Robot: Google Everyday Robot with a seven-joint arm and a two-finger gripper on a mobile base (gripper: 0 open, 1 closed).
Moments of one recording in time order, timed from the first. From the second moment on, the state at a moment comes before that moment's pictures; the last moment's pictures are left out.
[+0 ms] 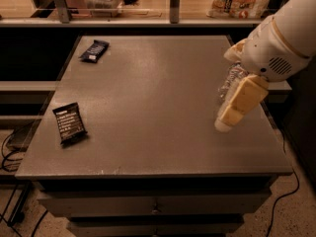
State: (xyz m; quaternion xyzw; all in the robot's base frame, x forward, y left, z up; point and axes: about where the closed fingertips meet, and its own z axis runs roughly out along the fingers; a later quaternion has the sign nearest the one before) arm 0.468 -0.126 0.953 -0.61 0.75 0.08 0.24
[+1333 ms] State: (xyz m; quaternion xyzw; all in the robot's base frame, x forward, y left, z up) arm 0.479 0.005 0.940 -0.66 0.69 0.15 0.25
